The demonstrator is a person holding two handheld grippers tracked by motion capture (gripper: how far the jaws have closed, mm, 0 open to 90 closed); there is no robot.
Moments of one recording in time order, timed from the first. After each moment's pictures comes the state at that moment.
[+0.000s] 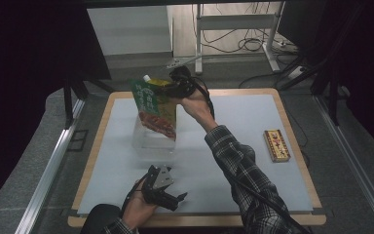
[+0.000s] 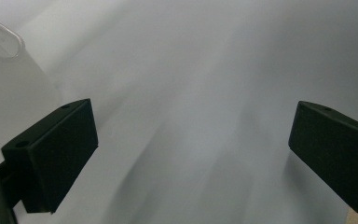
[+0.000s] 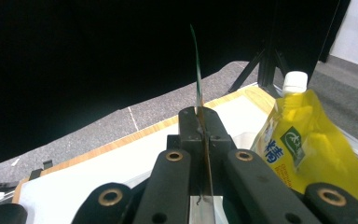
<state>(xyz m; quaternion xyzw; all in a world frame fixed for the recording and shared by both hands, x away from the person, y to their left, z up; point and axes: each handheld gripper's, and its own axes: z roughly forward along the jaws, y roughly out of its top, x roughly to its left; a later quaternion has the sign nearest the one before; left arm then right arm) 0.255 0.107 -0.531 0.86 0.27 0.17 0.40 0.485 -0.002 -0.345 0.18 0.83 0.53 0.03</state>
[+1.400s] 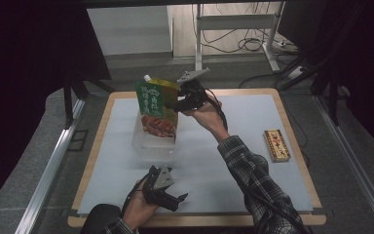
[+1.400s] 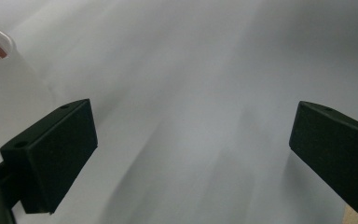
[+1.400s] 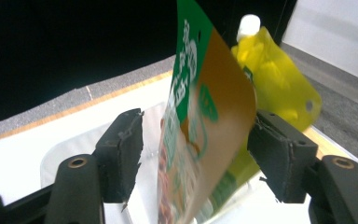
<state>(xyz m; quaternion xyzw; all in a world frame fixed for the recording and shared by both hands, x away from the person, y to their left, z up) 0.254 0.106 -0.532 0.86 0.26 0.17 0.40 0.476 -0.032 -0.375 0.20 0.85 0.48 0.11</state>
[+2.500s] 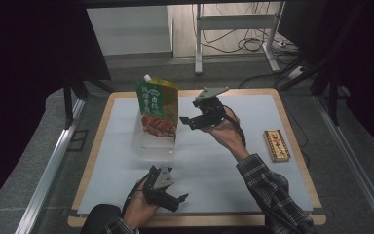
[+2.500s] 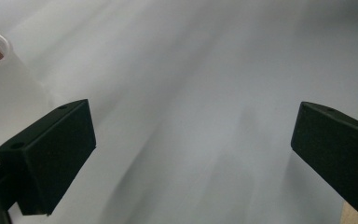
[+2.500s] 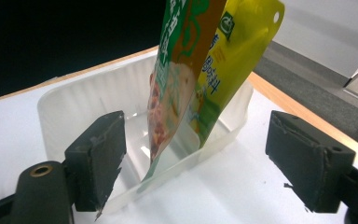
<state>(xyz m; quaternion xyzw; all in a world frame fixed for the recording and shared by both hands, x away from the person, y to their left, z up) 0.255 0.105 -0.532 0.86 0.26 0.16 0.41 0.437 -0.085 -0.397 0.21 0.84 0.47 0.15</state>
